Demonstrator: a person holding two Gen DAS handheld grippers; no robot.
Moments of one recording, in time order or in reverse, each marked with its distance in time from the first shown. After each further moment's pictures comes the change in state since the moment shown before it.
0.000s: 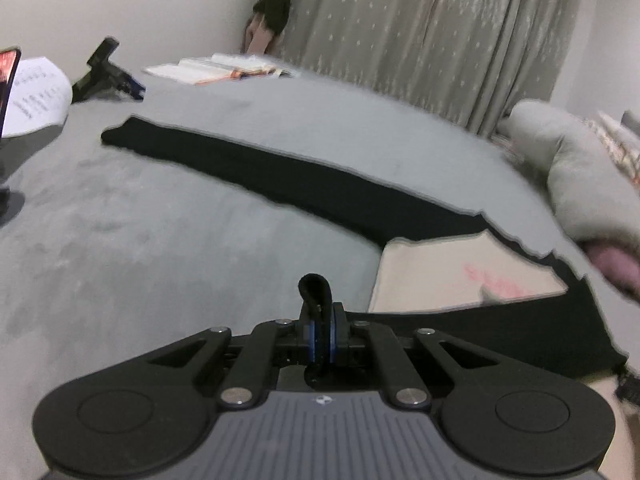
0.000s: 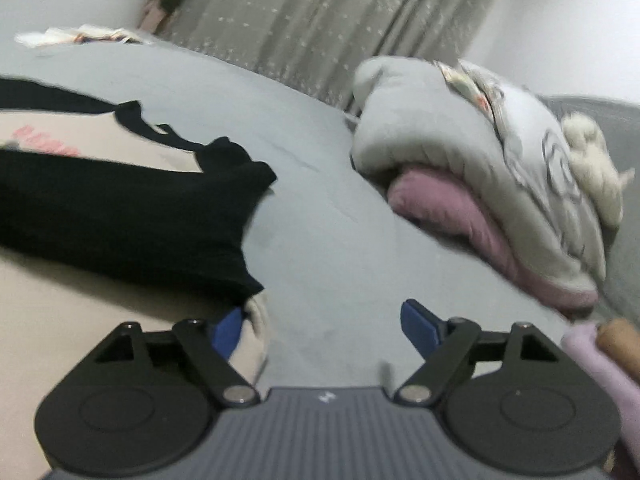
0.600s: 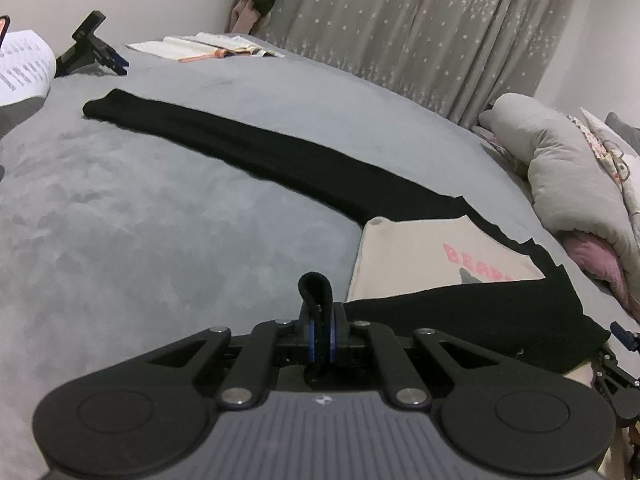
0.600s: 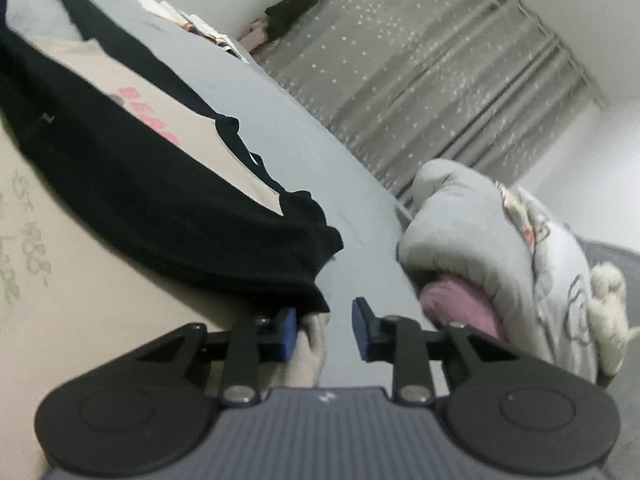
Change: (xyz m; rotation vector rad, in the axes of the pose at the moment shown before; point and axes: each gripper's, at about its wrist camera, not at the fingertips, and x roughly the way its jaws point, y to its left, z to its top) left arm -0.003 0.003 -0.001 -0.030 0.032 -0.082; right arm -0.025 0.048 -0.014 -0.446 -0.260 0.029
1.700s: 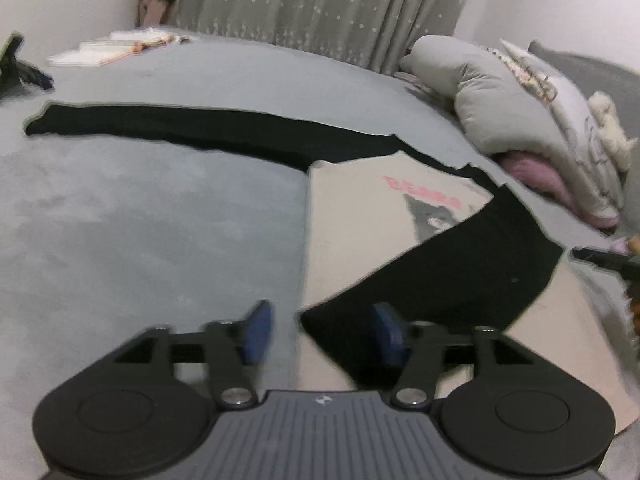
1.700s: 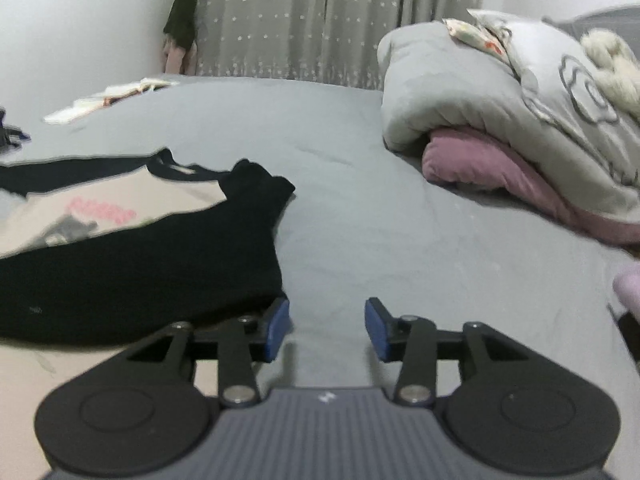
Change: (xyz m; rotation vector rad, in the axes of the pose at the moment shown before) left arm -0.033 0.013 -0.013 0.260 0.082 -0.143; right arm -0.005 -0.120 -0.042 0.744 0.214 0.243
